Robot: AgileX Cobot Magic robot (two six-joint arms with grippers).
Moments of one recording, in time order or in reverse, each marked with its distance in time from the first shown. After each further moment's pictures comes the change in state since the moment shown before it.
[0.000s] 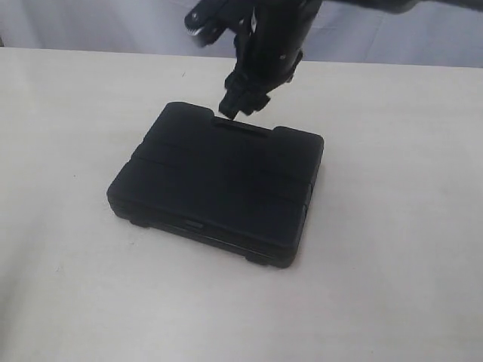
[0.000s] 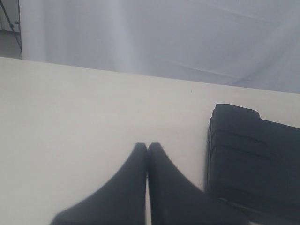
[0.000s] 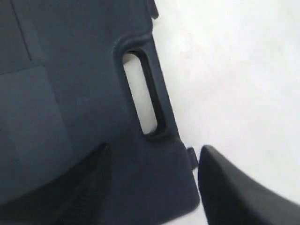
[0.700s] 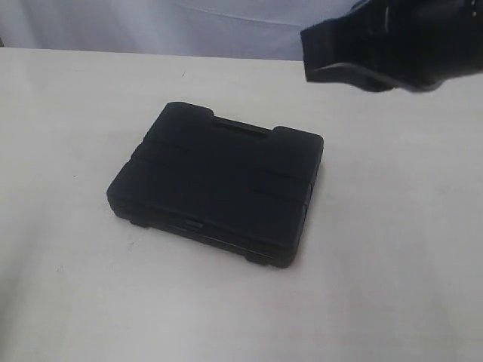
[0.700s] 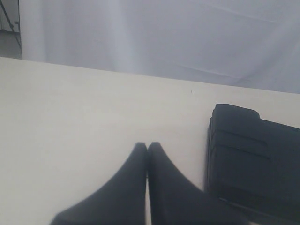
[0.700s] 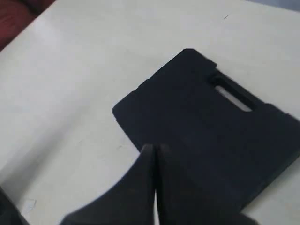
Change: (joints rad) left arm 0.000 0.000 0.000 0.000 0.000 0.000; right arm 0.000 -0.846 0.629 0.396 -0.260 0.339
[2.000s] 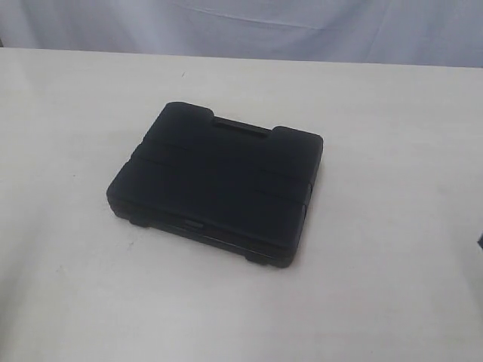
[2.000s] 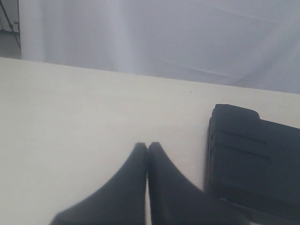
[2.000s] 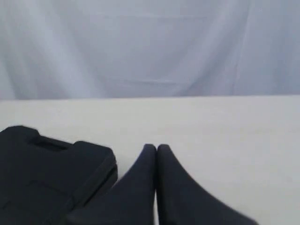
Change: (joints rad) left arm 0.000 0.000 0.000 0.000 0.000 0.000; right arm -0.429 -0.726 0.991 0.459 -0.805 -0.595
